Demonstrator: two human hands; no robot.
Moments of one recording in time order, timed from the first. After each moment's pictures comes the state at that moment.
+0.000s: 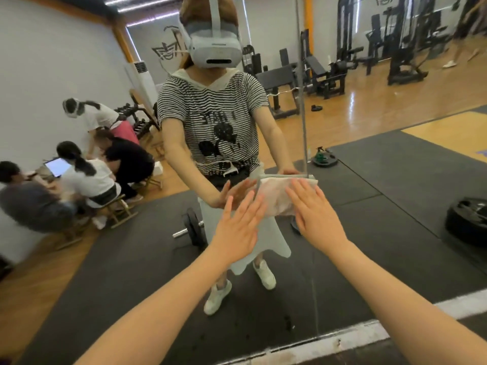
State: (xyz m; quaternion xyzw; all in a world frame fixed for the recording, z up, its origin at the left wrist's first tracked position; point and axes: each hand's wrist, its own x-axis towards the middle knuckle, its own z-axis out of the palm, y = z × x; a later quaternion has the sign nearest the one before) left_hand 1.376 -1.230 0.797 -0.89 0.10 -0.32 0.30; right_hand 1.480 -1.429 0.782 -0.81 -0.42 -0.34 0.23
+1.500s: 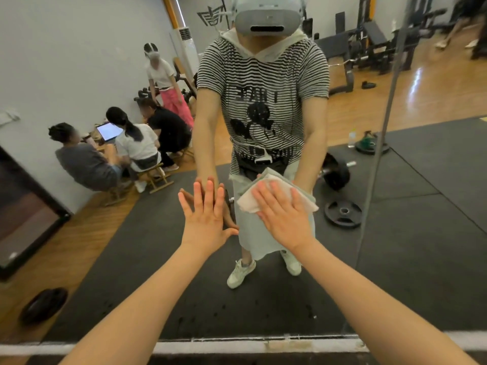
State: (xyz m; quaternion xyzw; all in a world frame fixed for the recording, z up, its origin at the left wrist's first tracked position) left_hand 1.314 -1.120 0.786 -0.92 -0.15 -0.28 0.23; right_hand 1.459 -1.274 0.741 -0.71 -0.43 -0.54 0.14
